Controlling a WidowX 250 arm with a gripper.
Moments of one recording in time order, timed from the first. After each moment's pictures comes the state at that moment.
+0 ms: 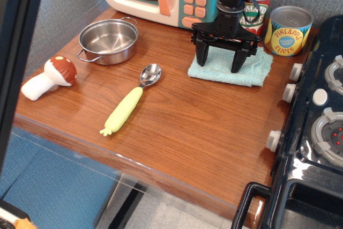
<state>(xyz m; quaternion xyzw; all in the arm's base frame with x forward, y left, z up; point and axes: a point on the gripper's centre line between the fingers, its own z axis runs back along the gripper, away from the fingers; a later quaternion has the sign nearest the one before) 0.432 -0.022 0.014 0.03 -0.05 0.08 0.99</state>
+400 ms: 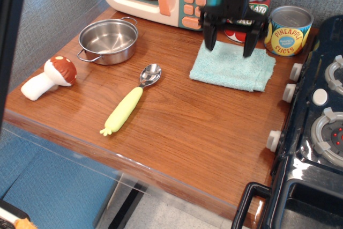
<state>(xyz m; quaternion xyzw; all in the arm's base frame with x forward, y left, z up) 0.438 -0.032 0.055 0.00 -0.07 0.07 1.00</state>
